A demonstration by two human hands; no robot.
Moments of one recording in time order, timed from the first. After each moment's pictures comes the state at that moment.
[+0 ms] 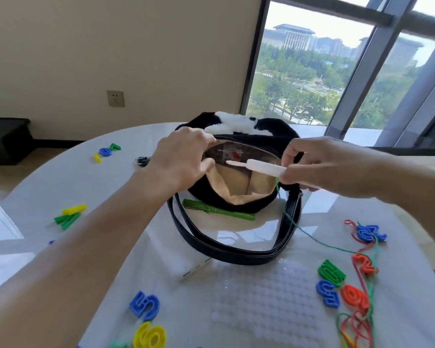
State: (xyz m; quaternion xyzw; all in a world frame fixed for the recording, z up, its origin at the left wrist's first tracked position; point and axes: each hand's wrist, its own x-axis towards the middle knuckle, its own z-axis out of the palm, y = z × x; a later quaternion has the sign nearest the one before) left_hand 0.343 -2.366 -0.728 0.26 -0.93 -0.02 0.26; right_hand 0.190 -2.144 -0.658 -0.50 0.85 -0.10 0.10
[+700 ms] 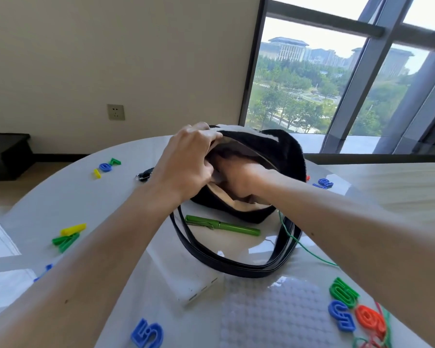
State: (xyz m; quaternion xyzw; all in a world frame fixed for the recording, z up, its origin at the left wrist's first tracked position) left_hand 0.341 -2.366 -0.716 0.18 -0.90 -0.08 0.38; right_hand 0.188 -2.322 -0.739 -0.62 0.77 0.06 -0.11
